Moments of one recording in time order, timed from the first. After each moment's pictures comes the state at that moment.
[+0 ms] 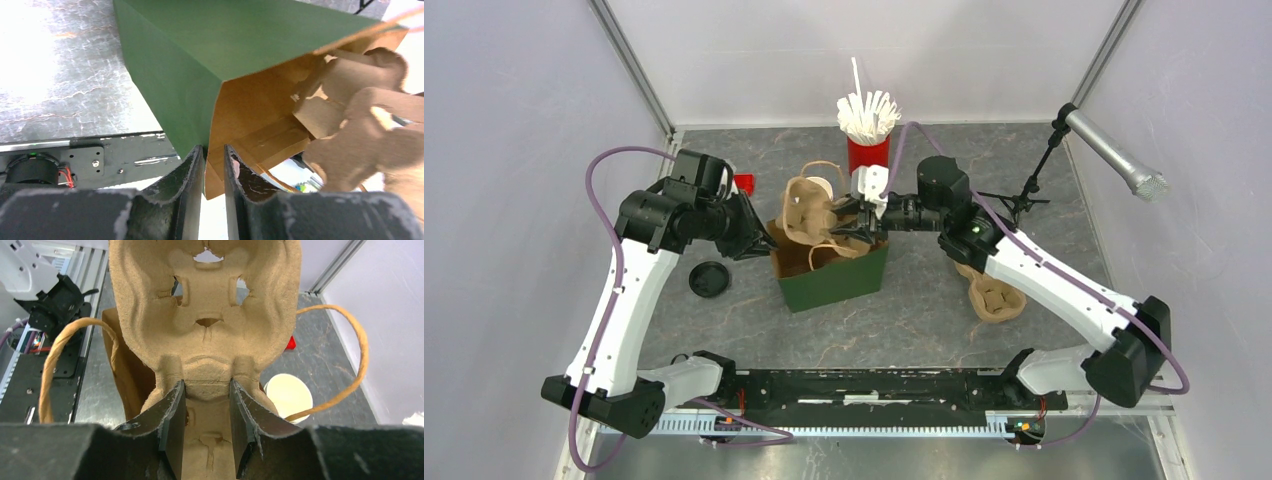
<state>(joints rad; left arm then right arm) -0.31 1.16 1.53 -1.36 0.22 -0.72 0.77 1.35 1.22 -0.03 -0.67 -0.36</state>
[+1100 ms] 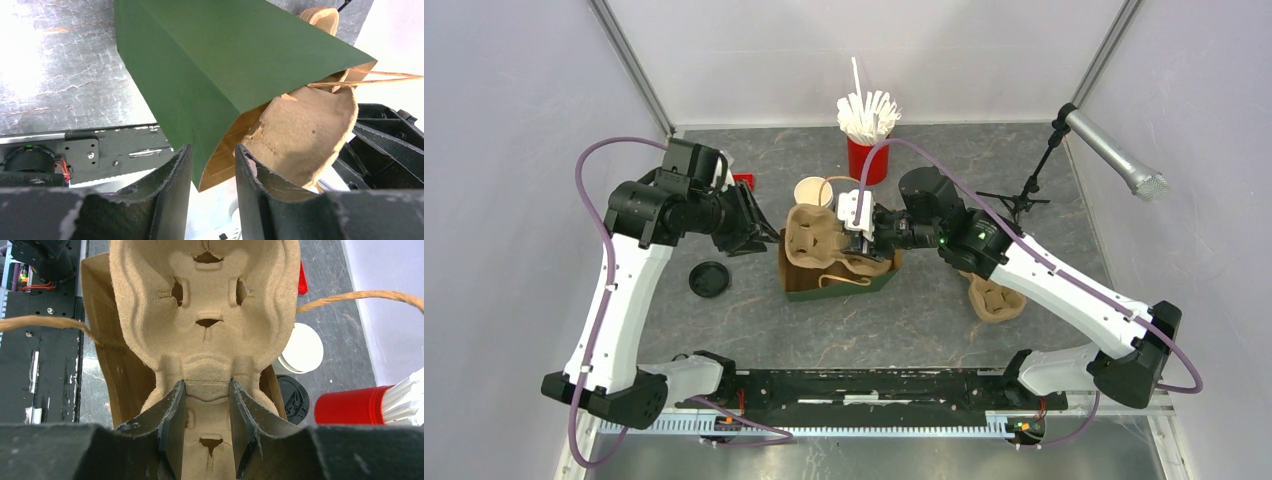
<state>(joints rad) -0.31 1.21 1.66 -1.43 0.27 -0.72 0.89 1.31 1.34 -0.47 -0.41 -0.51</state>
